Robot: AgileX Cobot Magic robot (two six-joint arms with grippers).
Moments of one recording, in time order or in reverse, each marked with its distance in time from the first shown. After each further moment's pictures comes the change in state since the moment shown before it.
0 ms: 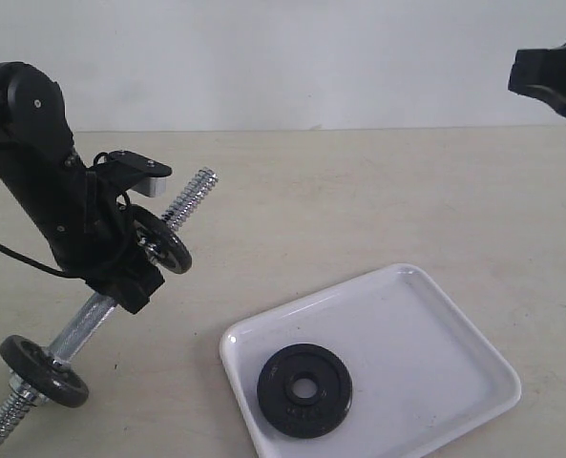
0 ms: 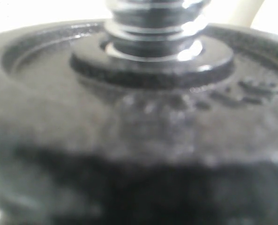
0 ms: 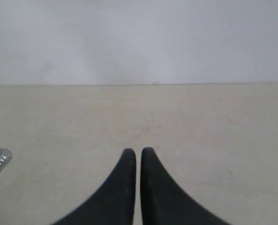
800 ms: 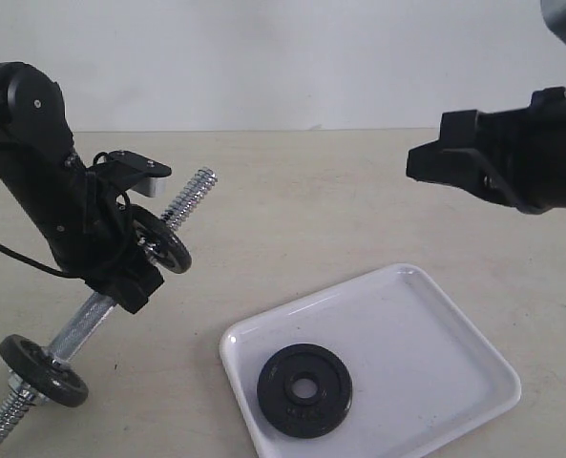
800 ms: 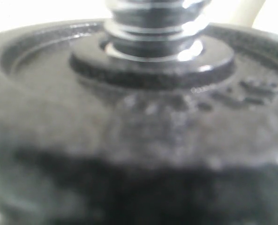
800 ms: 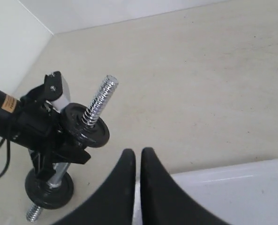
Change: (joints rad) left arm 0.000 0.000 0.000 0.006 0.000 -0.004; right arm 0.169 -0.002 0.088 -0.006 -0.183 0.268
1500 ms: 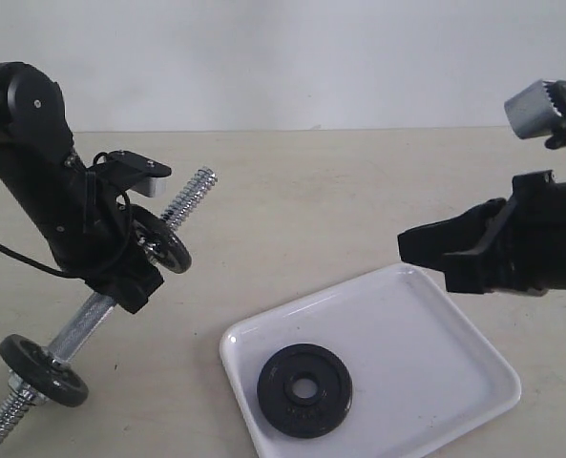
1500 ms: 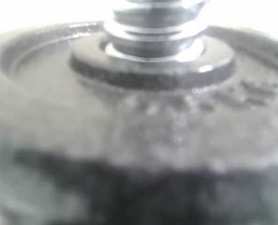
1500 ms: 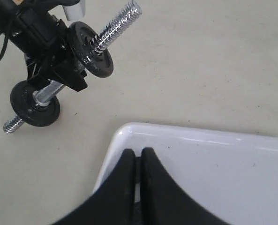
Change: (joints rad) left arm 0.000 0.000 0.000 0.000 0.000 0.000; right arm 0.000 -0.013 0.121 -0.036 -0.099 -0.331
